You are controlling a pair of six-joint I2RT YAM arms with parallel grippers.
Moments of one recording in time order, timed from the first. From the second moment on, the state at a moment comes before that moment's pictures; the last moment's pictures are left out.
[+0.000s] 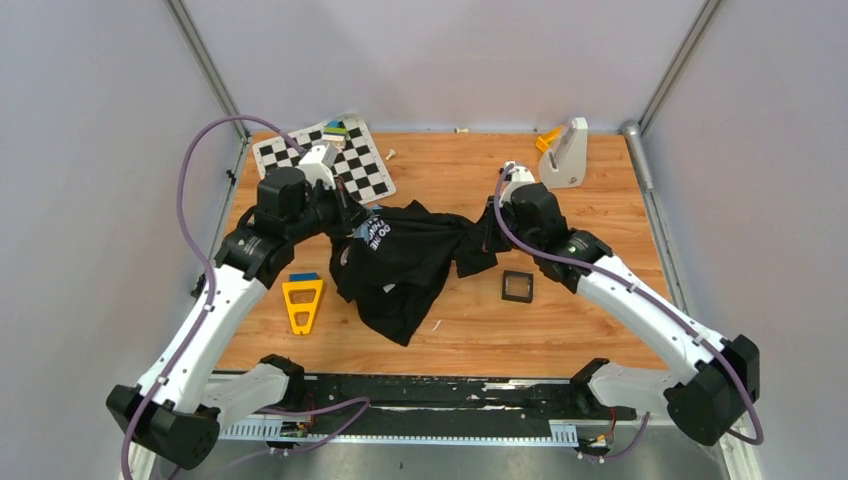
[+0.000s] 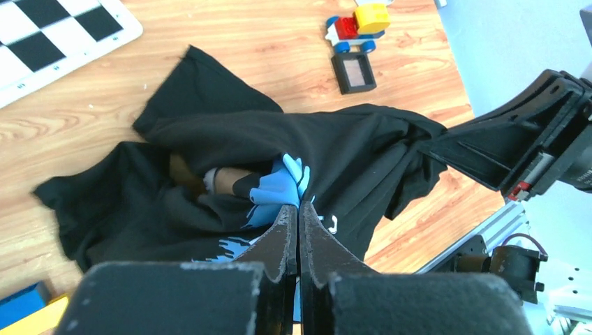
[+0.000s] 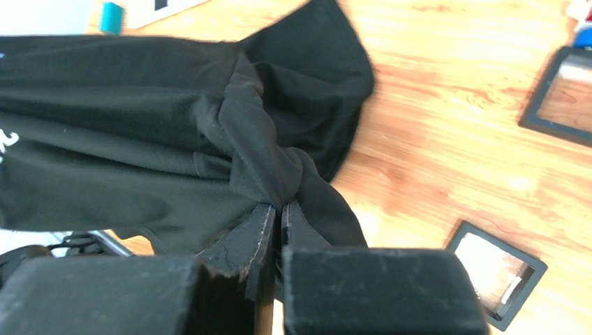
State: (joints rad) left arm -0.39 1.03 1.14 -0.54 0.25 -0.44; right arm 0.65 1.15 1.03 -0.38 0.00 0.51
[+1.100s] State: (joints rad) left arm -0.38 1.11 0.90 -0.31 0.18 -0.40; right arm 0.81 1.61 1.09 -0.11 -0.12 0.46
